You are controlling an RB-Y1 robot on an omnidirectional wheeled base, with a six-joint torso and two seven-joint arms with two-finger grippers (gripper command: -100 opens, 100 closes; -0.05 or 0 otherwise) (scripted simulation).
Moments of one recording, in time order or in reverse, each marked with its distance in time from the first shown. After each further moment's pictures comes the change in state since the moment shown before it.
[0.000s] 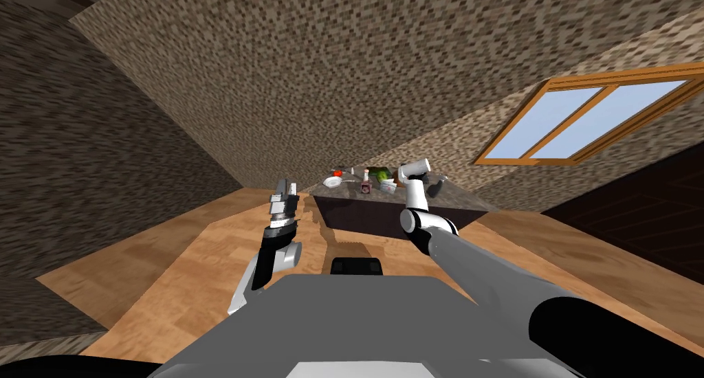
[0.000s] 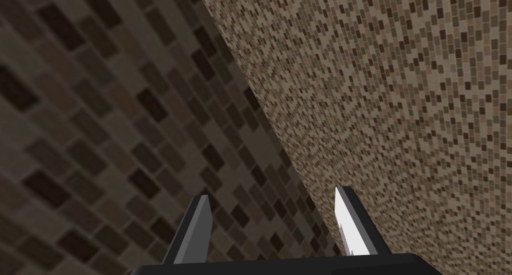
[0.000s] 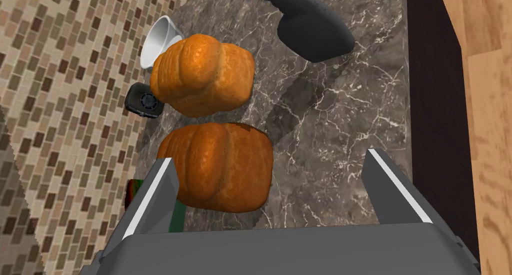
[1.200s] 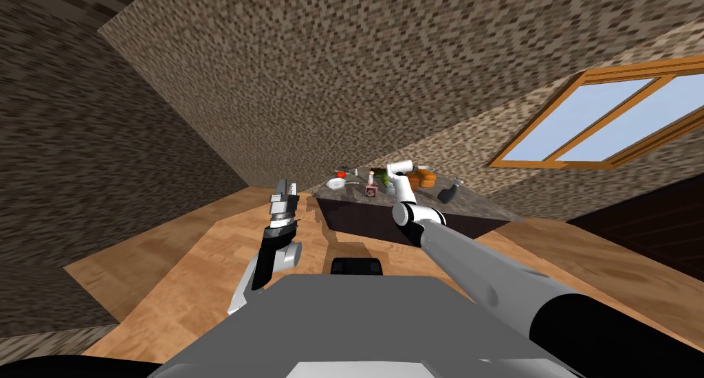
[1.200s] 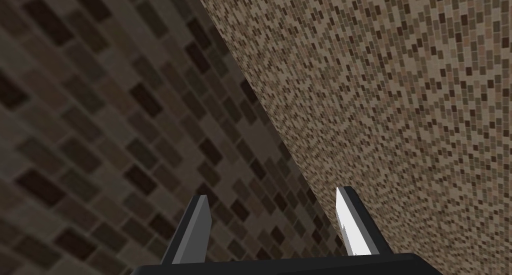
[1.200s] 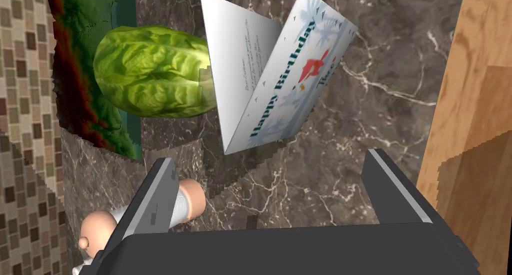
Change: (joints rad) left arm 0.000 0.000 0.000 0.000 0.000 0.000 0.000; right arm -0.137 0.076 -0.006 0.238 -0.342 -0.107 0.008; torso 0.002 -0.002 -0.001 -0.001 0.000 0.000
